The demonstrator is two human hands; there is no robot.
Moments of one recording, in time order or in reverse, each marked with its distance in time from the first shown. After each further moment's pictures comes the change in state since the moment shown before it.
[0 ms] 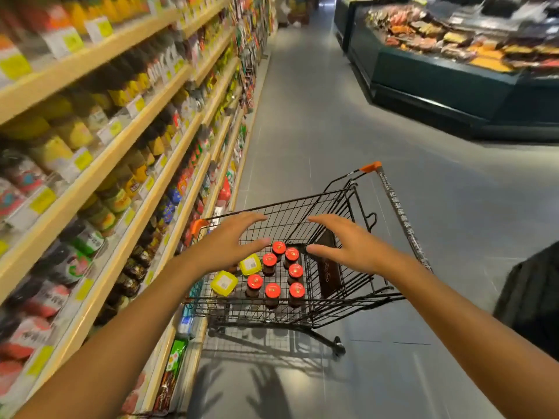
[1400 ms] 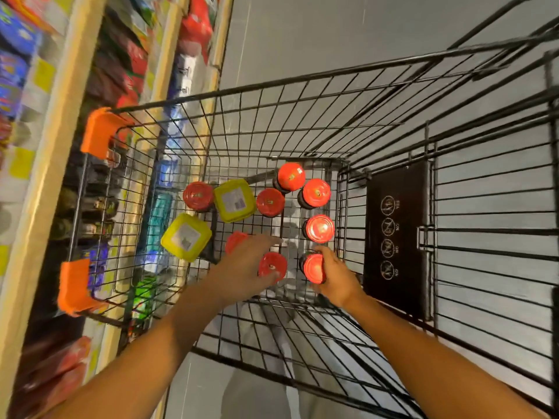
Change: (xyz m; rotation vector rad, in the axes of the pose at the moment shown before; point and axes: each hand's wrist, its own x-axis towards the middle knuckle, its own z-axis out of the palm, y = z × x) left_hand 0.220 -0.299 0.350 -0.220 -0.405 -0.322; right_hand 0.207 0.321 0.445 0.304 -0.488 0.512
